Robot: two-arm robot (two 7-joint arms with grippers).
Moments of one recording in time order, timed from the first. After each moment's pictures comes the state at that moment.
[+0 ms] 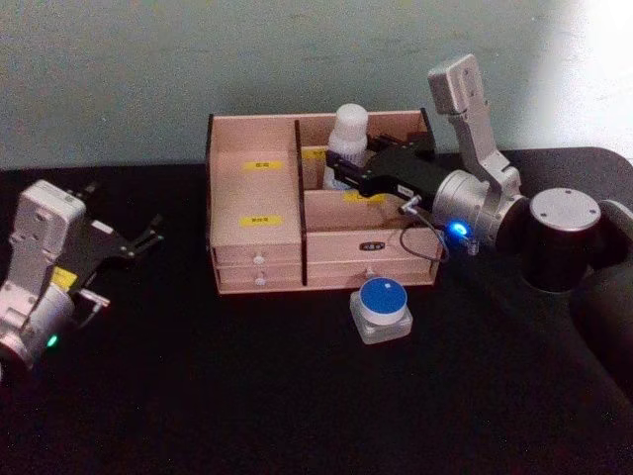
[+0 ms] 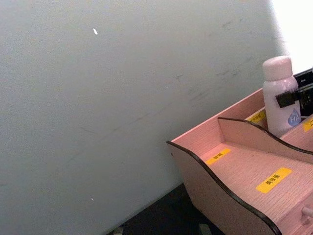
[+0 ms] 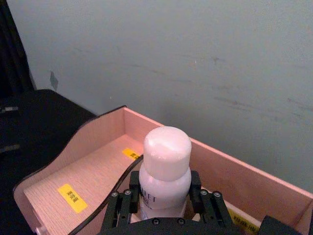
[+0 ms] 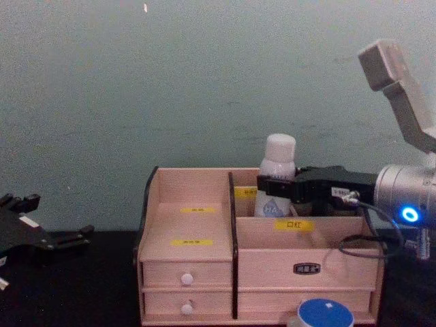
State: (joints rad) left arm -0.20 0.60 0.45 -1.41 -0.25 -0.12 0.03; right arm 0.61 0.23 -0.45 -1.02 0.33 0.05 0.48
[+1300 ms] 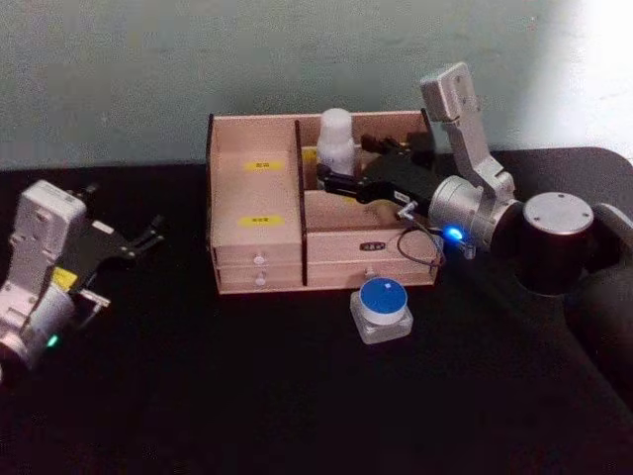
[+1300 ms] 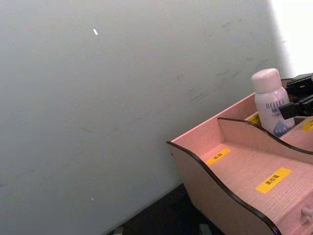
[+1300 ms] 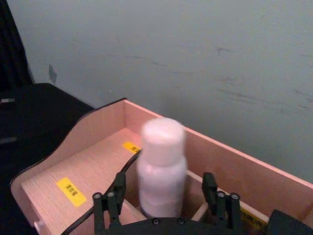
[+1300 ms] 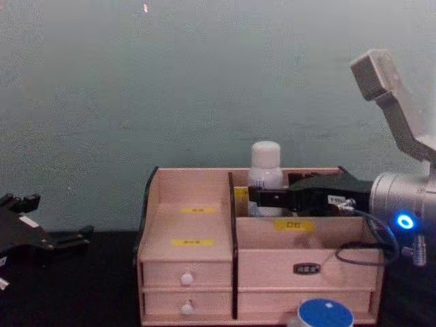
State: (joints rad) left arm -0.20 0.60 0.45 -1.41 -0.25 -0.12 0.03; right arm 0.61 0.22 -0.45 -0.99 0.31 0.05 0.48
